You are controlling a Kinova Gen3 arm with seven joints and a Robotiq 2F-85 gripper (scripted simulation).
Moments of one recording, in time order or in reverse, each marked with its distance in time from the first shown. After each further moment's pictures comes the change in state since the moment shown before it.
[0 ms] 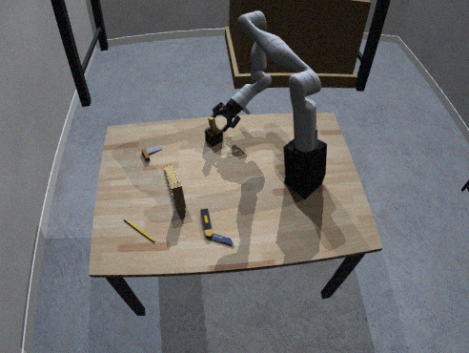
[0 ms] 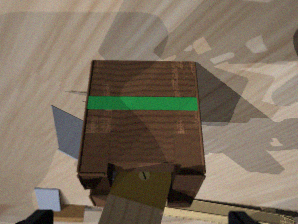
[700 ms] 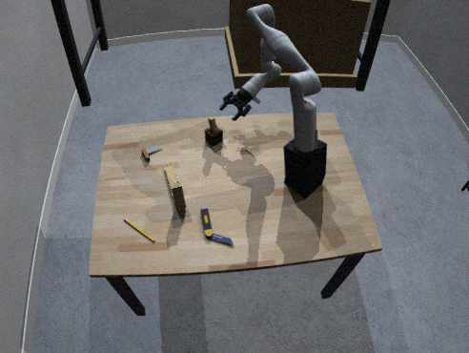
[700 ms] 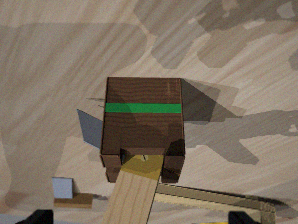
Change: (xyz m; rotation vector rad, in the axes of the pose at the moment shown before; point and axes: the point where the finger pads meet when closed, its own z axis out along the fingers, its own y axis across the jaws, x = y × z) arm 0.000 0.000 -0.073 0.001 0.001 0.001
